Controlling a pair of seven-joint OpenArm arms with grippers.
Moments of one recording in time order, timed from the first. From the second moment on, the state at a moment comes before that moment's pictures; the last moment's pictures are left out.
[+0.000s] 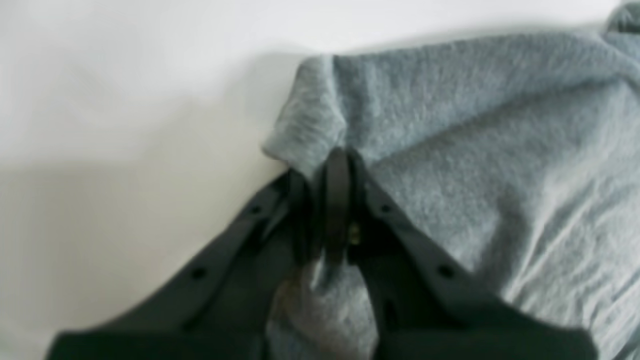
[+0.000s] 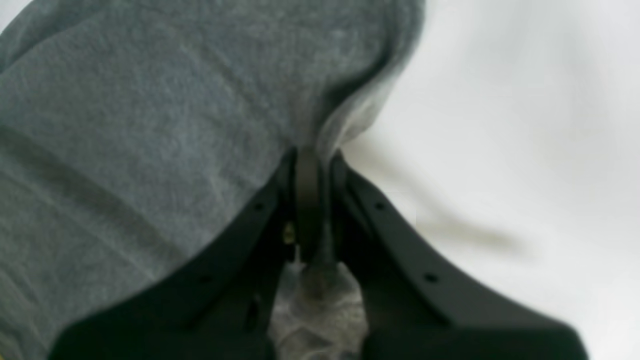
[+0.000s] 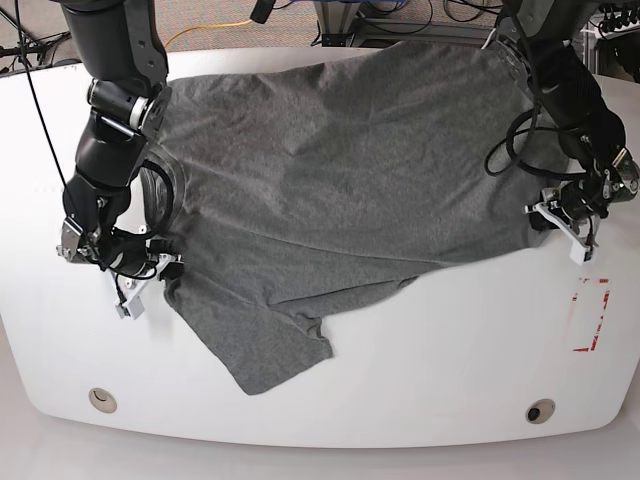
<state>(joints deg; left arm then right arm) -16.5 -13.8 -40.8 64.7 -12.5 -41.3 58.3 30.9 14.9 26.4 45.7 15.0 40.9 -55.2</state>
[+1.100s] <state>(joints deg) -39.9 -11.8 -39.3 98.8 -13.0 -41.5 82.2 53.0 20.5 20.6 65.6 16.3 41.3 -75.9</state>
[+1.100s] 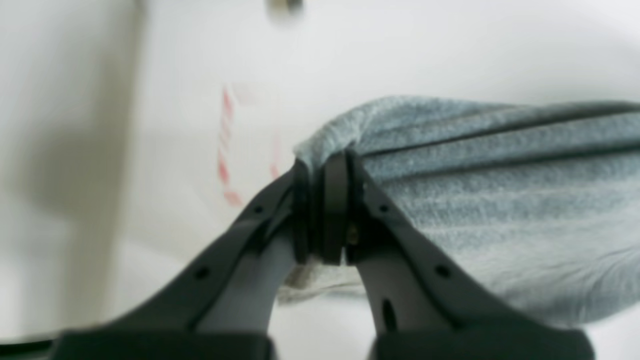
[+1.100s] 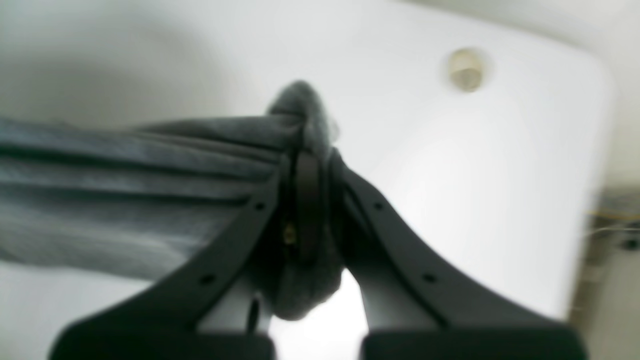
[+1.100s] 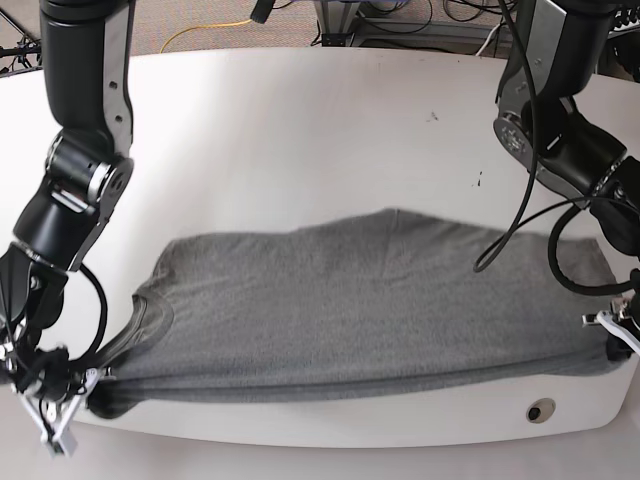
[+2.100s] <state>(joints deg) -30.5 -12.2 -32.1 106.7 -12.4 -42.8 81.0 41.0 31.1 17.7 66.3 44.1 40.9 -81.3</state>
